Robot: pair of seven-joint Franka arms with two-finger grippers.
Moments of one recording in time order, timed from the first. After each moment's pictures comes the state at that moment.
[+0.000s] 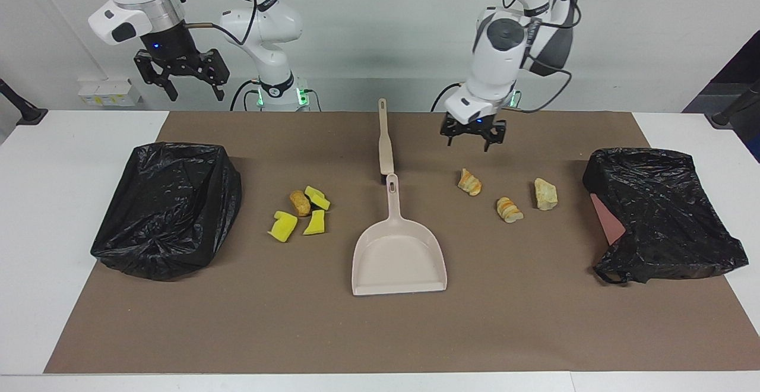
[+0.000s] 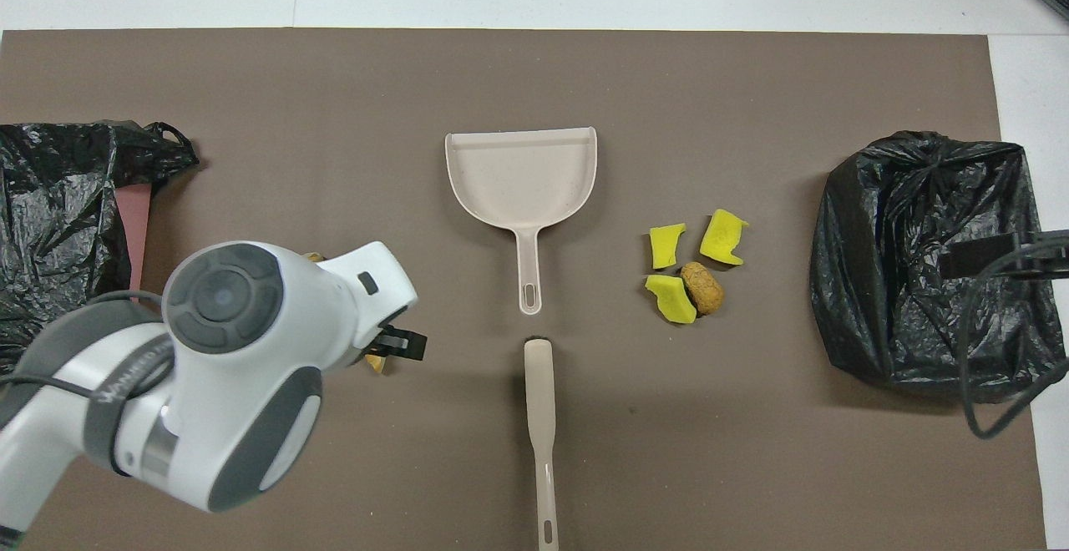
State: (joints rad) left arm -0.55 -0.11 -0.03 -2.15 -0.03 1.99 -0.33; right arm 0.10 -0.13 -0.09 -1.62 0.00 1.51 0.02
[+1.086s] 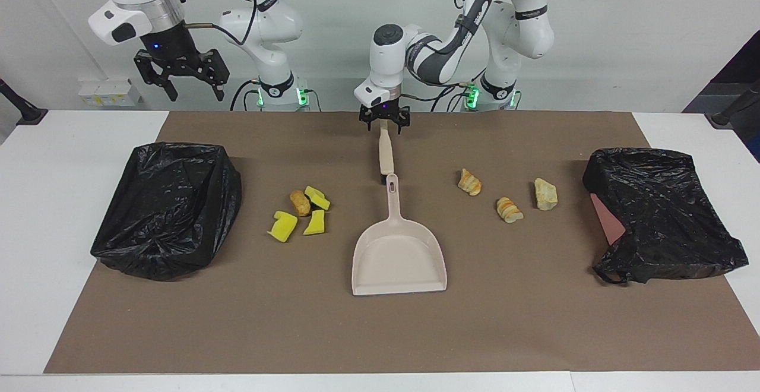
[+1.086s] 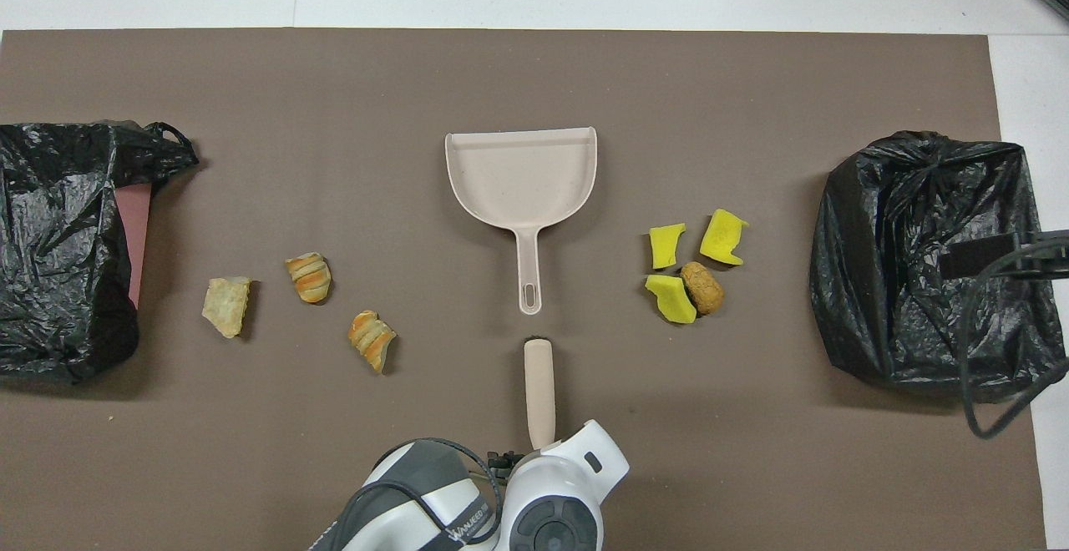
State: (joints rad) left arm -1.01 0.03 -0.04 -2.30 -0.04 2.34 -0.81; right arm 0.10 -0.13 -0.09 -1.62 0.00 1.51 0.02
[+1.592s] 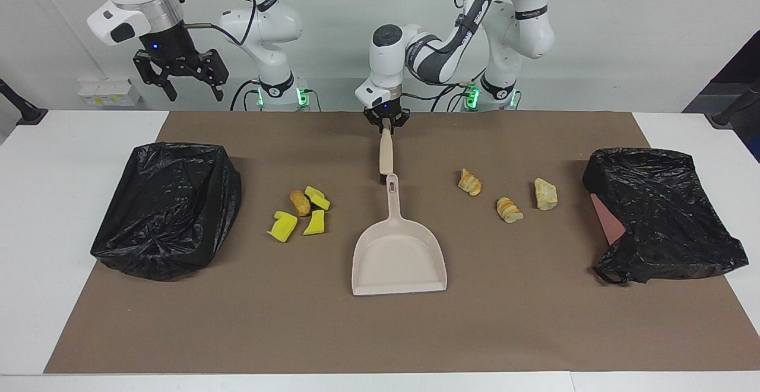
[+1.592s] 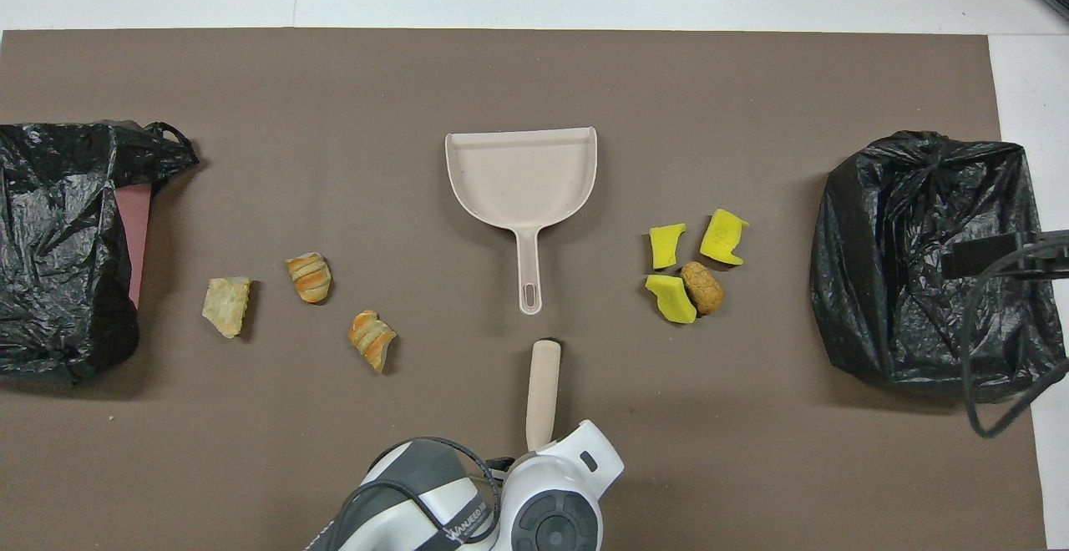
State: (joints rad) left arm -1.01 0.02 -0.03 -2.30 -0.04 2.27 -0.81; right arm 0.09 -0.13 -0.09 -1.63 0.00 1.51 0.02
